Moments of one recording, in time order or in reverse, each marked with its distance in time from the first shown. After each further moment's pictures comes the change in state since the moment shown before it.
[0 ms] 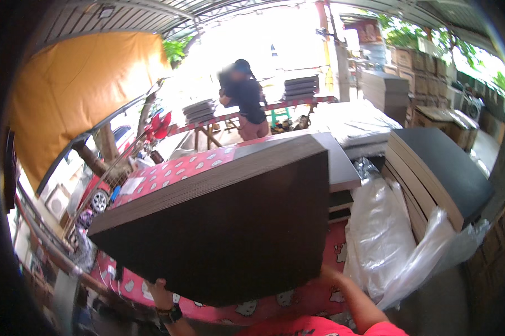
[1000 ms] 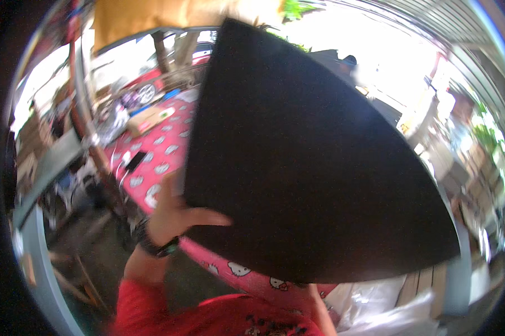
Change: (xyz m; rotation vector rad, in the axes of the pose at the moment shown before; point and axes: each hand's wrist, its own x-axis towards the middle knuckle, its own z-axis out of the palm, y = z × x) left_hand 0.011 0.186 0.048 0.059 -0.300 0.366; right_hand -0.011 -0.011 0.032 -0.193 -0.304 0.011
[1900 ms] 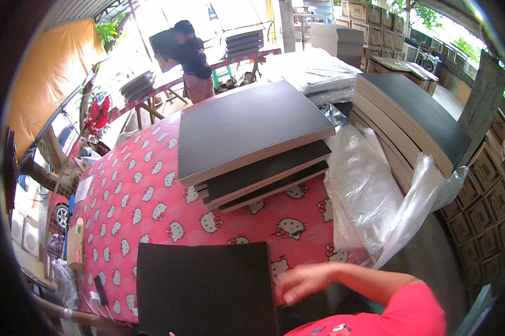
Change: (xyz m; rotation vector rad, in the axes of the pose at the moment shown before) left_hand -0.263 -0.221 -0.107 -0.267 0.746 -1.427; right_hand 0.006 -0.119 -0.025 0.506 -0.349 -0.236
